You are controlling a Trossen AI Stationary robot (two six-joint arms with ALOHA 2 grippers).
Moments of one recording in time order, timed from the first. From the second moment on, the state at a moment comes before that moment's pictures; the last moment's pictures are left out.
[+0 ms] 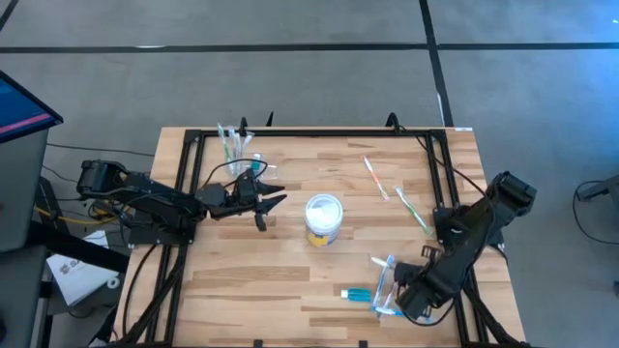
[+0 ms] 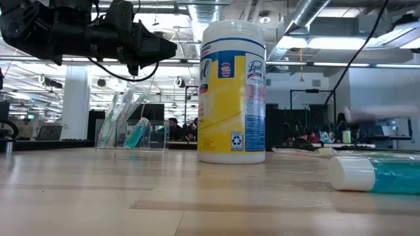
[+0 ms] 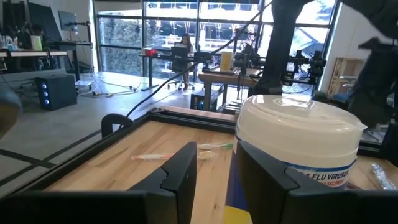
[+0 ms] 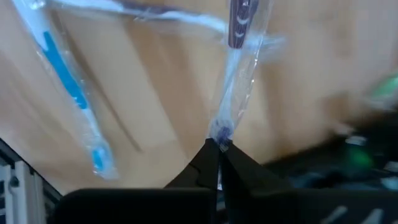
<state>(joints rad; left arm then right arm) -0.02 1.28 0.28 1.07 -0.30 -0.06 0.84 1.63 1.15 -1.25 -0.08 1.15</state>
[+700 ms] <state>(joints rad) -0.01 1.28 0.28 1.21 -0.08 -0.31 0.65 1.64 1.45 -1.57 0.27 0.70</state>
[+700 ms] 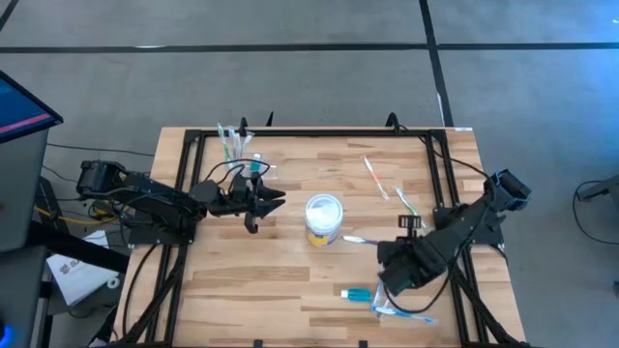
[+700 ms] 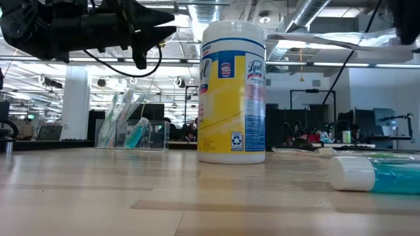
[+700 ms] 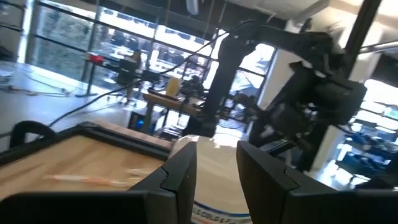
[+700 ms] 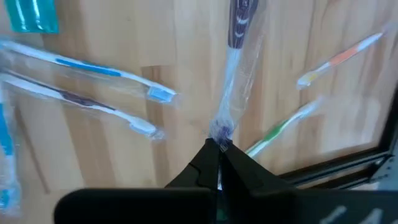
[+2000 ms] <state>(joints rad) 0.00 1.18 0.28 1.23 0.09 -0.85 0.45 1.64 1.64 -1.35 0.53 0.09</state>
